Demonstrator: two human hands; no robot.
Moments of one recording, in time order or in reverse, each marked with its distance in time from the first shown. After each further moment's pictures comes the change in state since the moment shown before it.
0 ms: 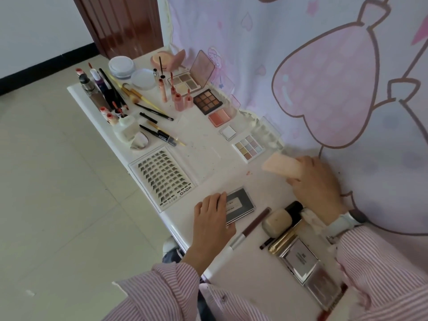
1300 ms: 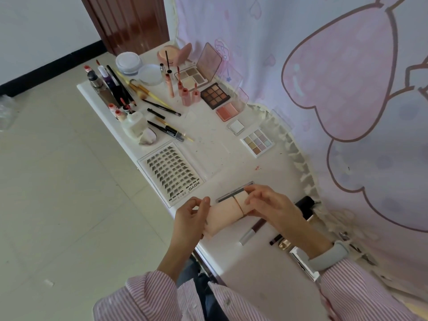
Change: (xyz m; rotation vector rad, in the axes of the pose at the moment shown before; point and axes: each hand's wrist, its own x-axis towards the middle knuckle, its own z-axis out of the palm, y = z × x) left_hand -0.019 -0.030 -0.051 -1.018 0.000 -0.715; right_hand -0.061 -0.070 0.025 1.381 -0.535 -0.009
